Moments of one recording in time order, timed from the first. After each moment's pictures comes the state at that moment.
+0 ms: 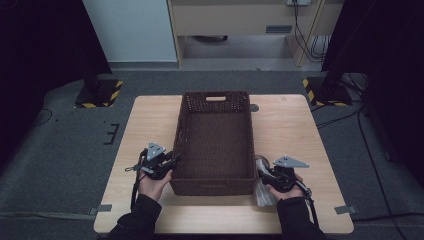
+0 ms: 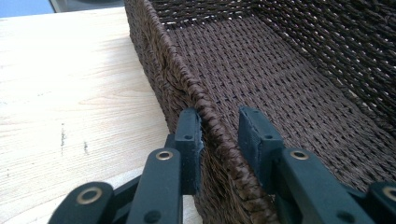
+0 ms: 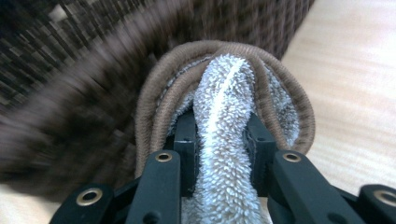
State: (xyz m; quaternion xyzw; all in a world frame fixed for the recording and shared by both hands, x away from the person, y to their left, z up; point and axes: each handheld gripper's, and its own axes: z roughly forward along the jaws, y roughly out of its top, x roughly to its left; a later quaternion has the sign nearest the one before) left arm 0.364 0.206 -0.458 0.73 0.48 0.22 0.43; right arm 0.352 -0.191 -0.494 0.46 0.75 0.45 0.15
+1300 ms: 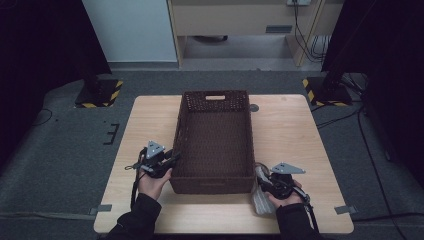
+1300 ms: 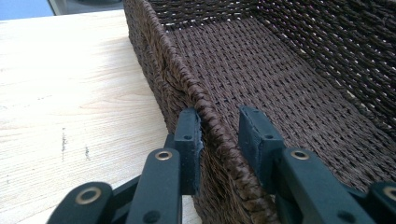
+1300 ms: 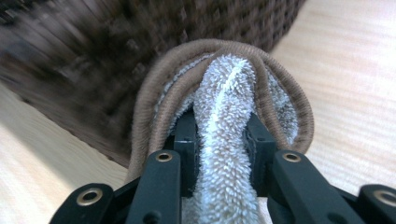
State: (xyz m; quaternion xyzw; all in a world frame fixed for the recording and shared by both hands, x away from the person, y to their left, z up) left arm 0.369 0.208 -0.459 0.73 0.48 0.22 0.44; right arm 0.336 -0.186 -0.503 0.46 0.77 0.42 0.15
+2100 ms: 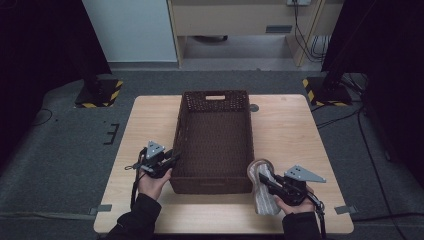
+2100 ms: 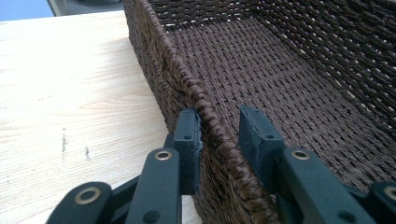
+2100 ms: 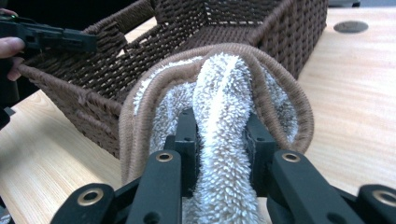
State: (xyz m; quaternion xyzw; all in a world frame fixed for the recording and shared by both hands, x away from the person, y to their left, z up) left arm 0.369 0.208 -0.459 0.73 0.48 0.22 0.44; right arm 0.303 -0.200 -0.460 0.45 0.72 0.52 0.15
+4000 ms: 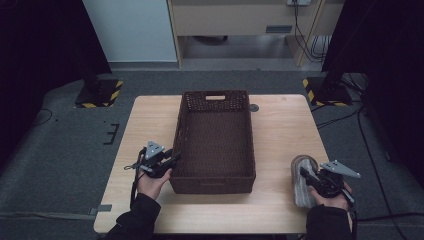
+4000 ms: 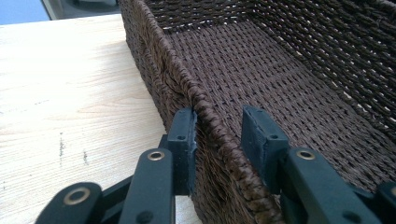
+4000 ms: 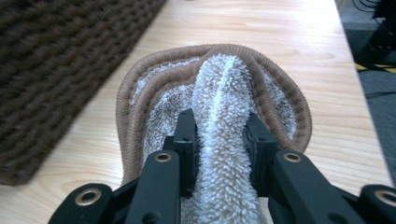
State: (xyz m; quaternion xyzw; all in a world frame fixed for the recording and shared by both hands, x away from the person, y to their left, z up) left arm 0.370 0.210 -0.460 0.73 0.47 0.22 0.45; right arm 0.323 -0.297 -0.472 0.56 0.69 0.39 0.25
